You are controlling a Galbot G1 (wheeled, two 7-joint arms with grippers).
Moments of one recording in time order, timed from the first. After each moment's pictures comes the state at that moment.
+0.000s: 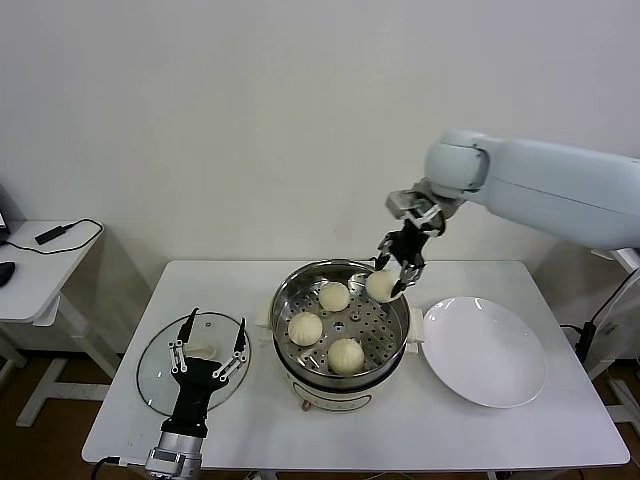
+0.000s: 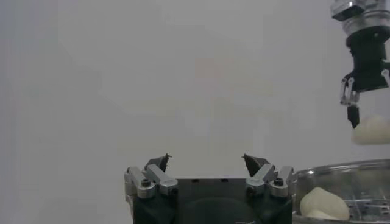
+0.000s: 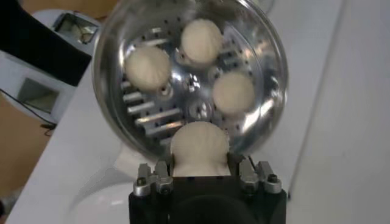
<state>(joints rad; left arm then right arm) 1.58 -1.34 -0.44 -2.04 0.08 -0.33 -0.11 0.80 0.99 -1.52 1.36 0.55 -0.16 -1.18</state>
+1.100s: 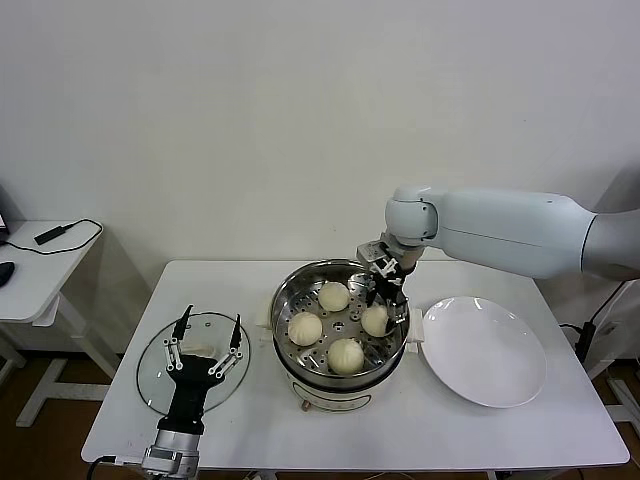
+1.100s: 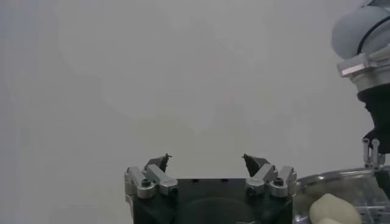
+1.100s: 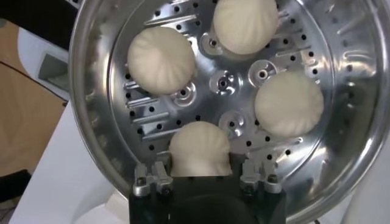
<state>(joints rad) 1.58 -1.34 -0.45 -2.04 0.08 -0.33 -0.13 0.66 1.06 -1.54 1.32 0.45 -0.21 -1.13</state>
